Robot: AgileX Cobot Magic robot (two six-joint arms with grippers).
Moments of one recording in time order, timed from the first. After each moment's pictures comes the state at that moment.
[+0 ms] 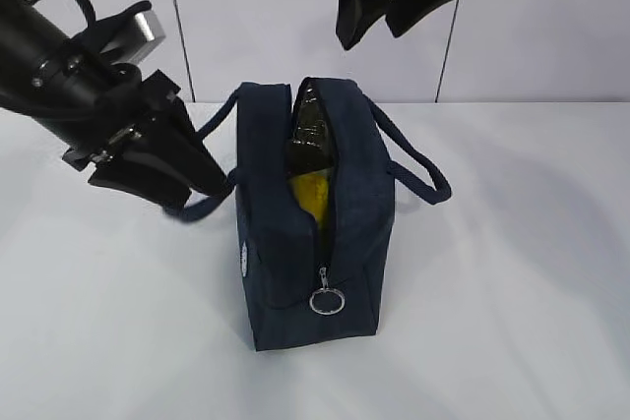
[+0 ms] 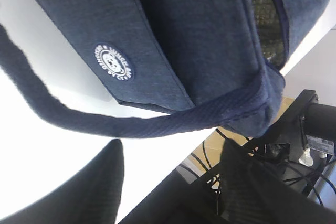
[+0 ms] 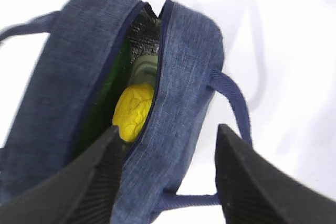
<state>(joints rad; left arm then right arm) -0.26 1.75 -1.25 -0.84 1.18 0.45 0.49 1.86 -1.94 0.03 1.25 0.04</state>
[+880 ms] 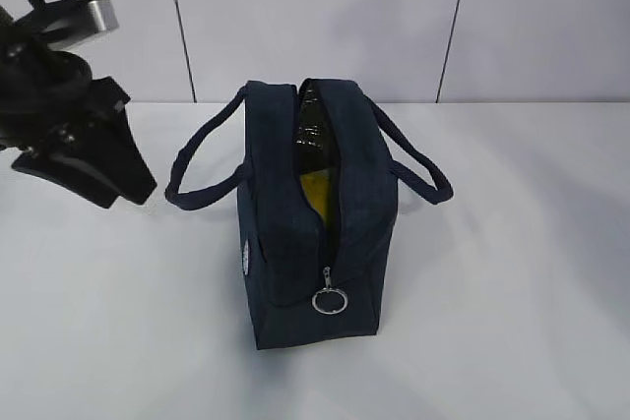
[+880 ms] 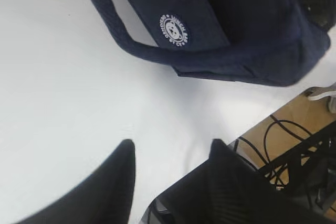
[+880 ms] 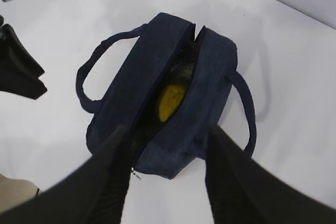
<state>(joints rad) -0.25 1.64 -1.25 -0.59 1.20 0.31 0.49 1.55 -1.84 0.12 1.25 -0.05</state>
